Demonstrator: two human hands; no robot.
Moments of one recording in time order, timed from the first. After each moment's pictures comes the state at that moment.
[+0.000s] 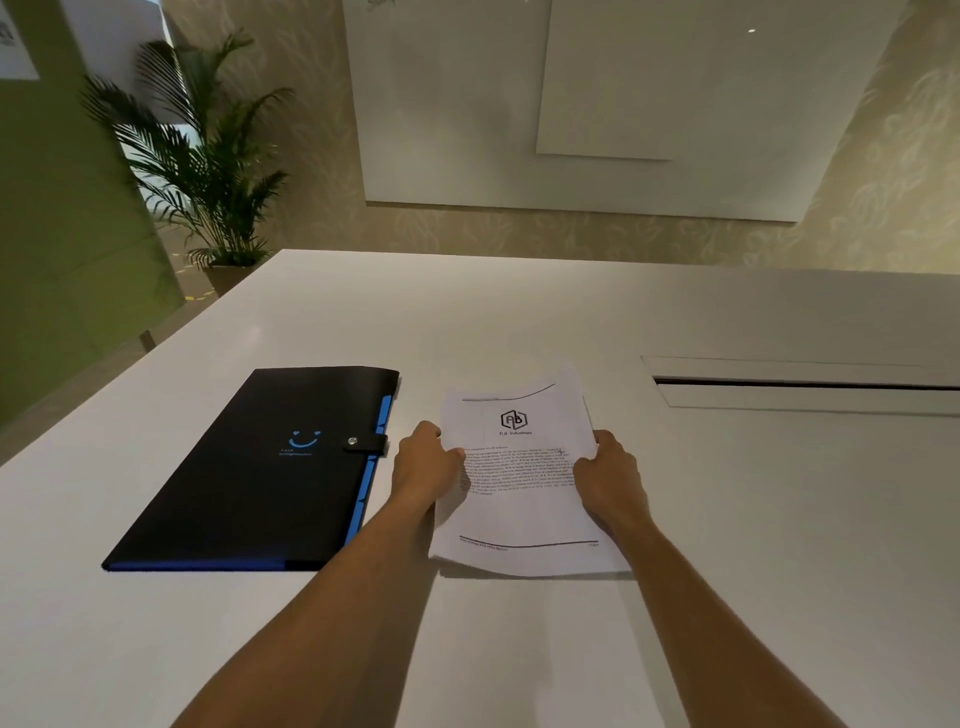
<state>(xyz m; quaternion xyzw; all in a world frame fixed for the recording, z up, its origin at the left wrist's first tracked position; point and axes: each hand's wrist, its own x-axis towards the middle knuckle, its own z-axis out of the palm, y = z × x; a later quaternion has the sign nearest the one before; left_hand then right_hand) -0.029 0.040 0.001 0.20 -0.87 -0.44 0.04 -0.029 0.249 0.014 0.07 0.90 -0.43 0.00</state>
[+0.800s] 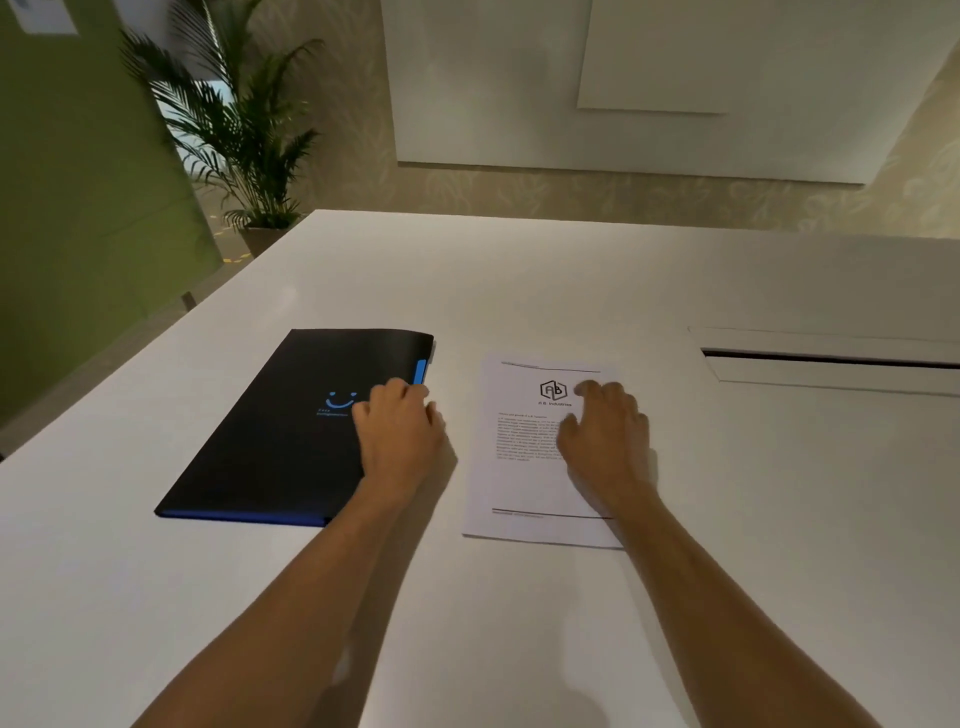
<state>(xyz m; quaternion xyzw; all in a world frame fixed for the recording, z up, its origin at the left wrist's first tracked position) -0.001 -0.016 -0.009 0.17 -0.95 -0.10 0.23 -0.037 0.202 0.003 -0.05 0.96 -0.22 -0.14</state>
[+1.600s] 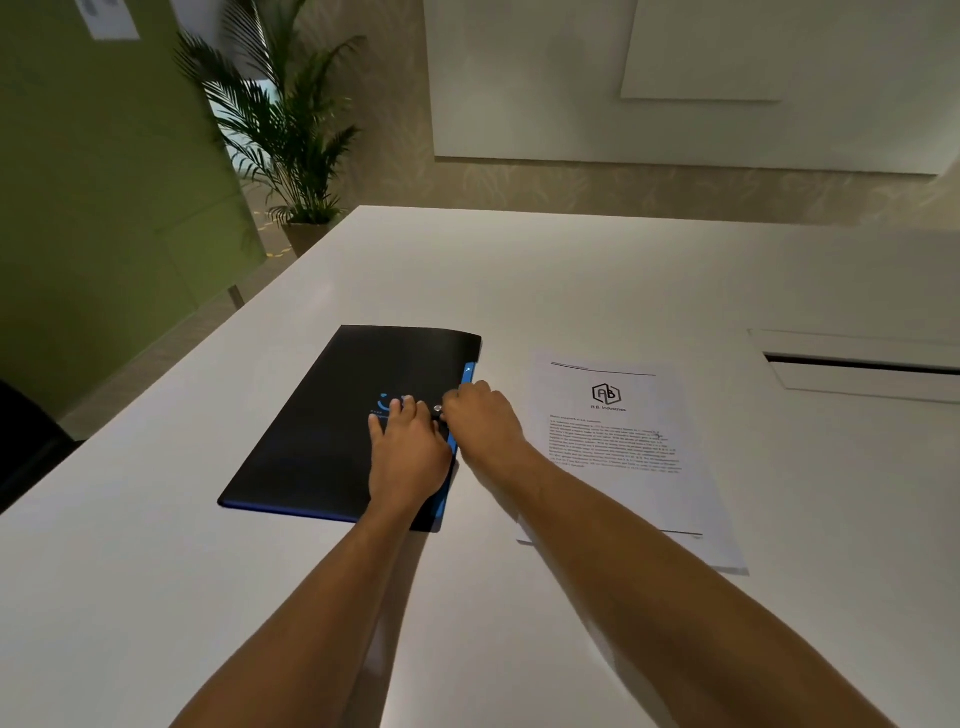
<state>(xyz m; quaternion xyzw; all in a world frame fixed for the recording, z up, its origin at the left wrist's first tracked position) 0.013 -0.067 -0.034 0.18 -0.97 -0.12 0.10 -0.045 0.024 -0.004 -0.35 0.93 0.02 -0.09</state>
